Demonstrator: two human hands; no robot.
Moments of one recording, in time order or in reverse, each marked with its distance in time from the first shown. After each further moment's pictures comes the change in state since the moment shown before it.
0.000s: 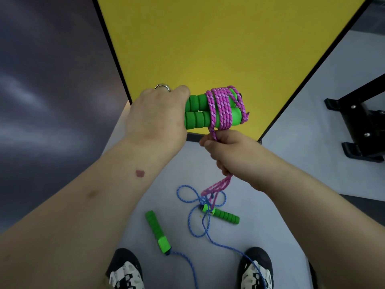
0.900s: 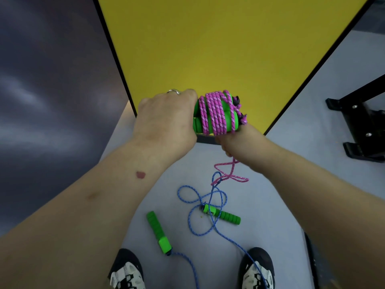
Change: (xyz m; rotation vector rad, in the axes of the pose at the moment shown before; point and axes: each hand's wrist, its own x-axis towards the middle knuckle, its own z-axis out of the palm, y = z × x) left_hand 0.002 0.005 0.003 -0.064 -0.087 0.088; right_hand 0.030 0.007 -0.013 -0.128 0.089 -0.055
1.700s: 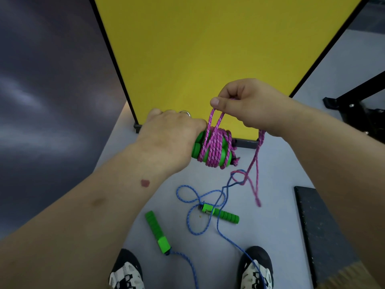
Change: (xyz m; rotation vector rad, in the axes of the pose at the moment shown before) left_hand -0.012 0.012 -0.001 0.177 -0.266 0.164; right_hand 0.020 -0.024 -0.057 -0.073 0.019 -0.190
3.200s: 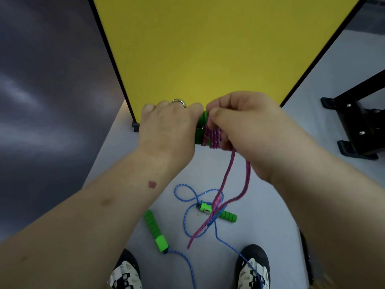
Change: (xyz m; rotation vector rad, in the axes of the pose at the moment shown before) left_hand 0.001 0.006 0.009 -0.051 0.242 -0.152; right_hand -0.066 -0.056 0.037 0.360 0.244 0.209
